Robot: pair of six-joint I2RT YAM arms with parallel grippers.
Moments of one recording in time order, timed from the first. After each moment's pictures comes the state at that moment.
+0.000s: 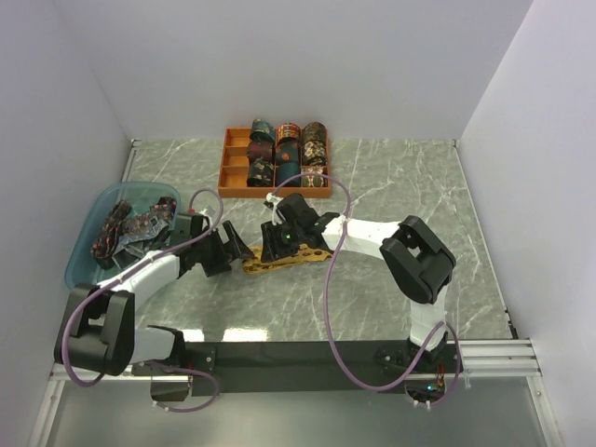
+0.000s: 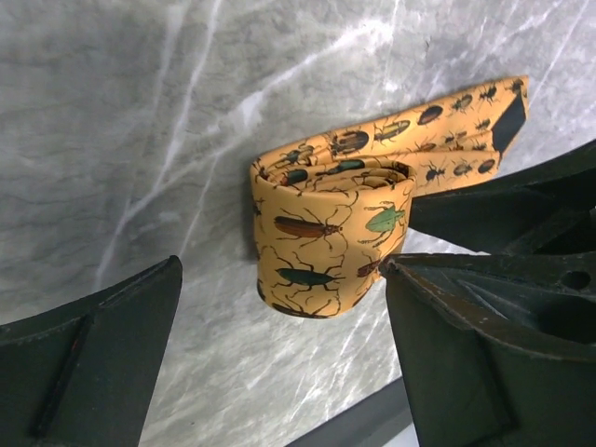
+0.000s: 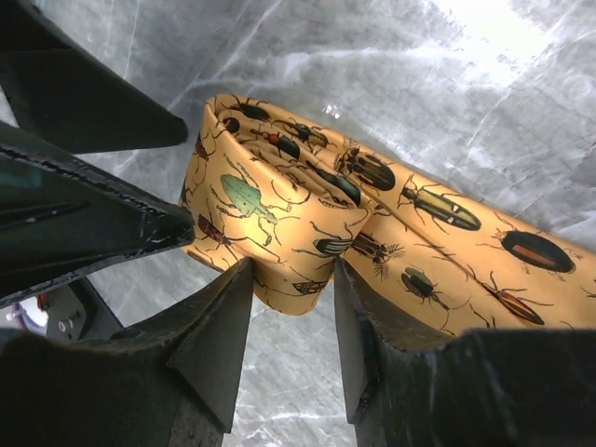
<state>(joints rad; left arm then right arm) -0.21 1.28 0.56 -0.17 0.39 -0.70 0.81 1.91 1.22 -0.14 -0.32 0.46</state>
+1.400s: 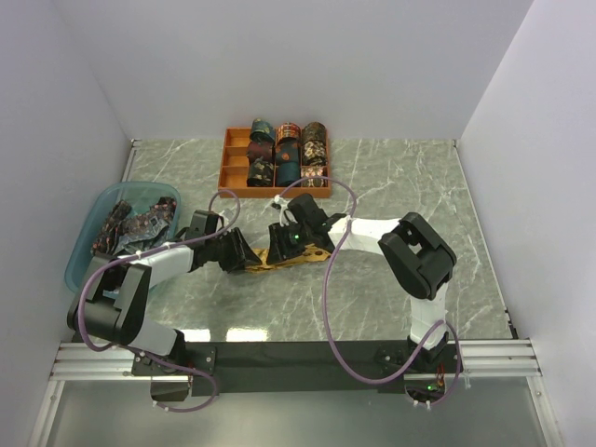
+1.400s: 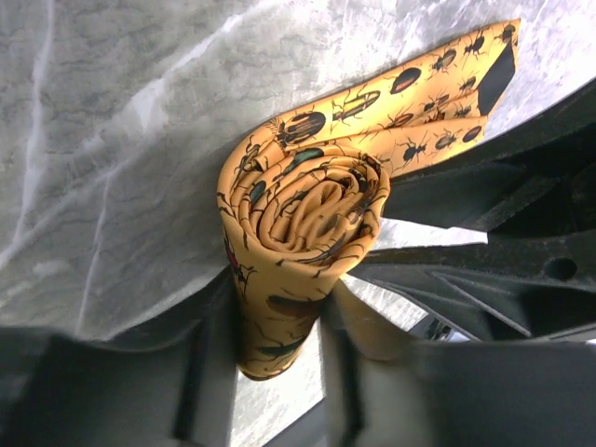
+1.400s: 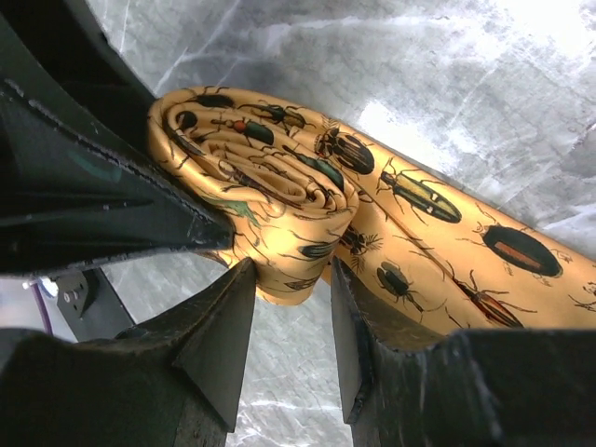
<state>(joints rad) -0.29 1.46 0.59 -0.05 0.50 -0.74 0.75 1.93 1.15 -0.06 -0.47 0.43</state>
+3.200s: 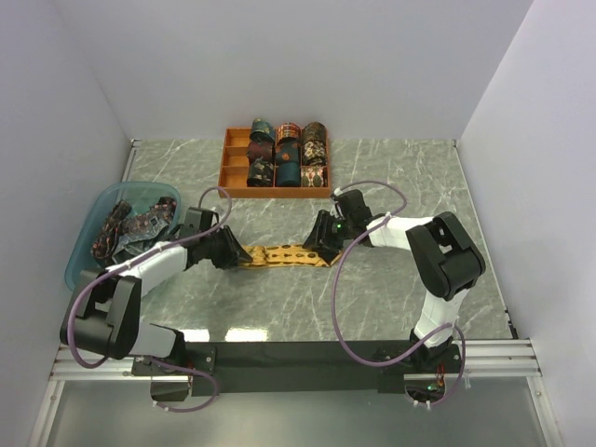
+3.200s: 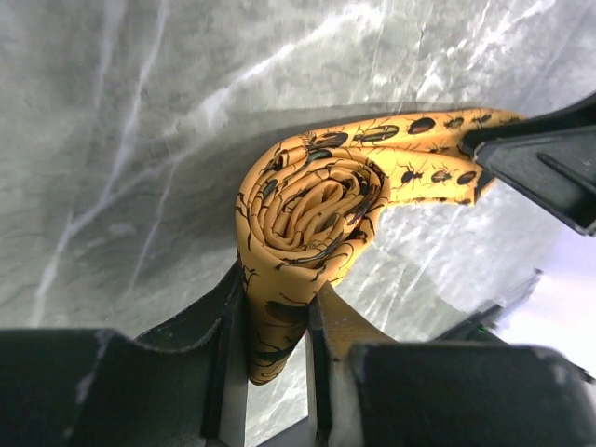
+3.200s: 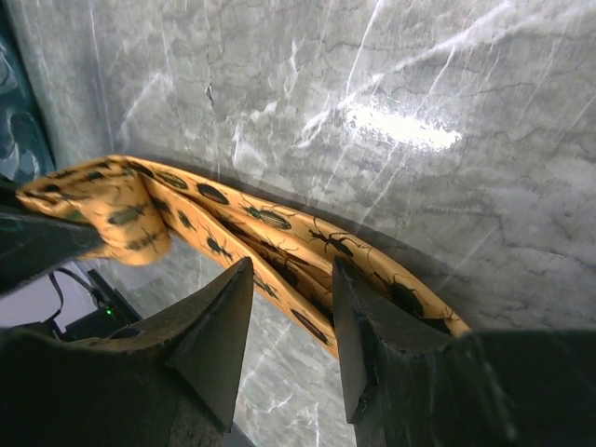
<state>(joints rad) -0.25 1.37 0.60 -0.16 0.41 -0.76 0.46 1.82 0.91 0.02 -0.46 0.71</state>
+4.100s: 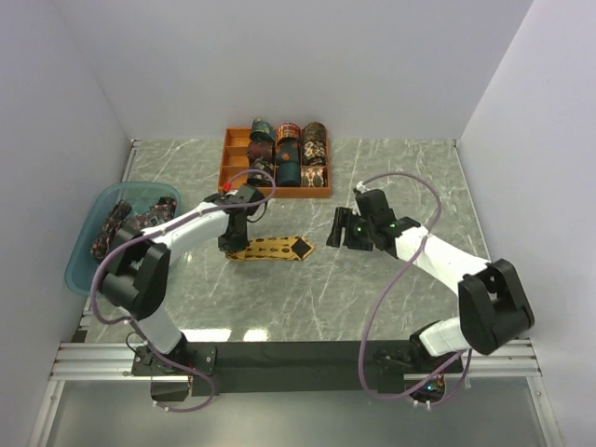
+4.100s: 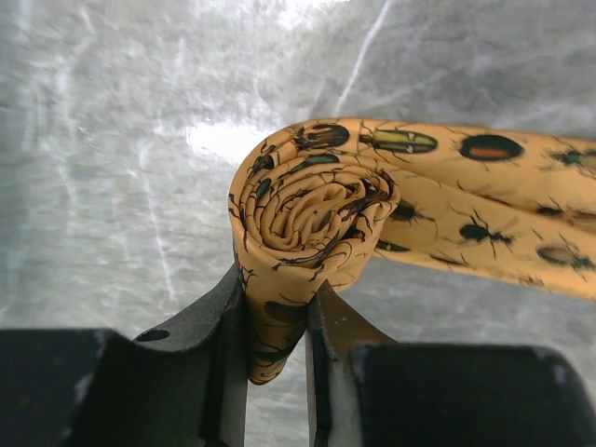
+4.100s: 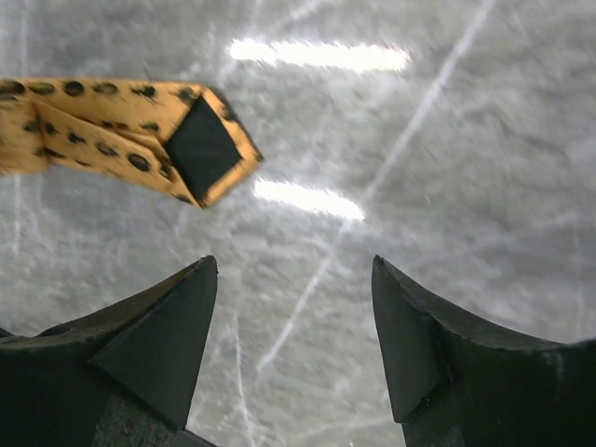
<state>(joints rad) -0.52 1.65 1.11 -0.77 -0.34 -0.60 0.46 1.42 0.85 -0.29 -0.13 0.54</state>
